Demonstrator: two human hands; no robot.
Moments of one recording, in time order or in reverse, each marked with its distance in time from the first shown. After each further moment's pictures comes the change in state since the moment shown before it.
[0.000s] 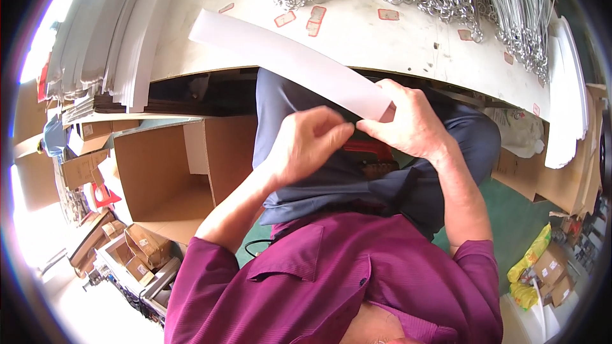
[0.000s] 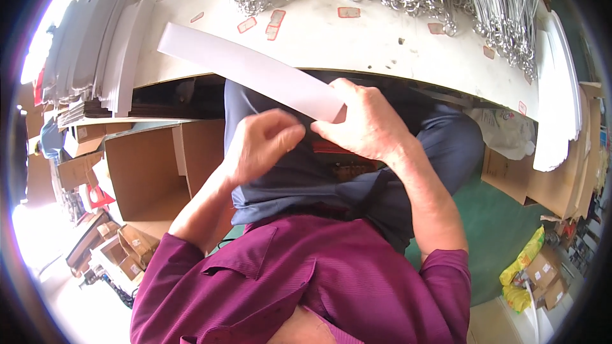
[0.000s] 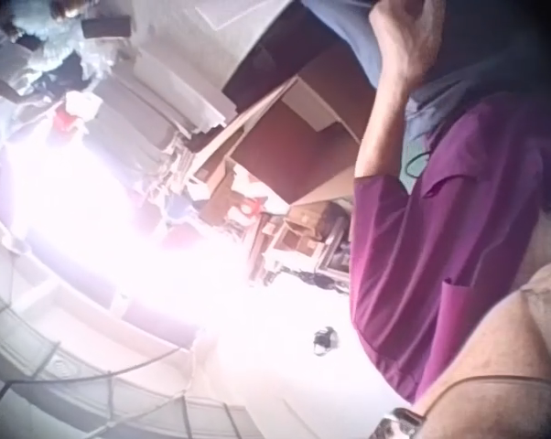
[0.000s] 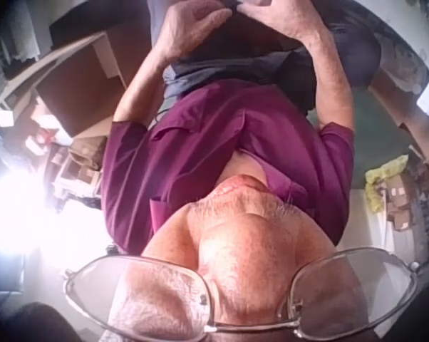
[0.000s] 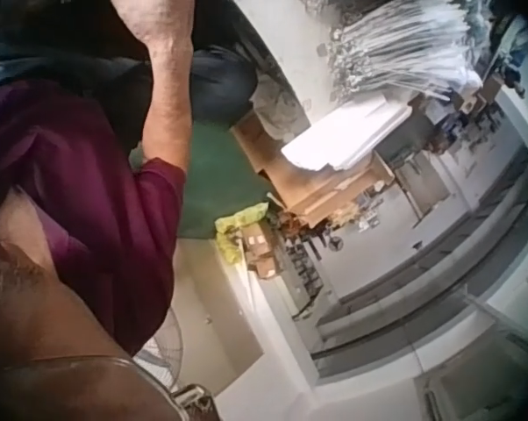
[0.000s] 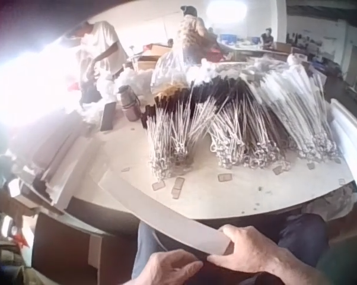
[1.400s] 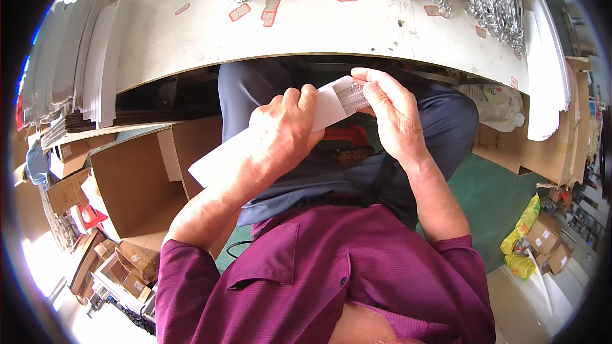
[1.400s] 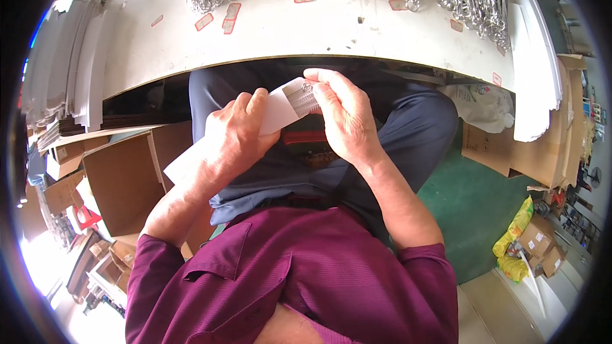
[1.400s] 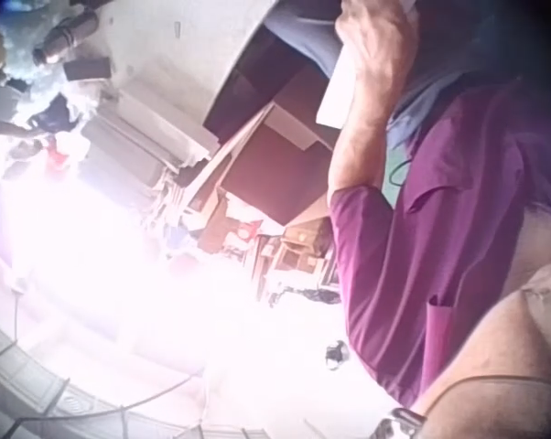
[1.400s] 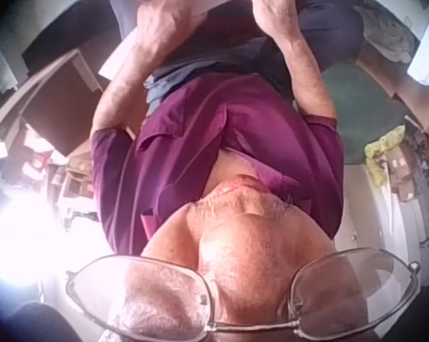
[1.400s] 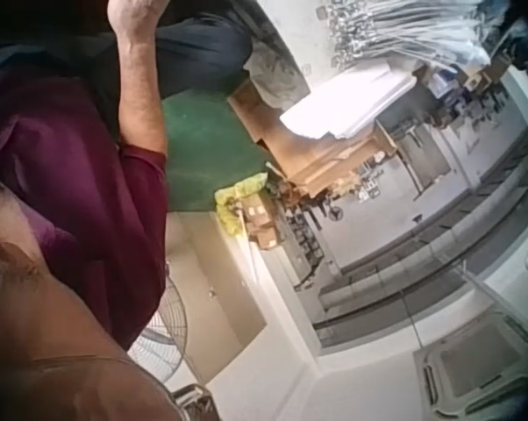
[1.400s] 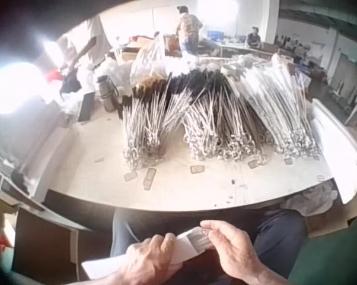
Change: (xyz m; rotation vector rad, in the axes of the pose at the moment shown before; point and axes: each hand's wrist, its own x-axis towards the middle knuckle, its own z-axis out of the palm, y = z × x) left_hand 0.012 0.000 0.024 0.830 0.154 0.427; right_hand -0.034 0.016 0.023 0.569 0.366 0.077
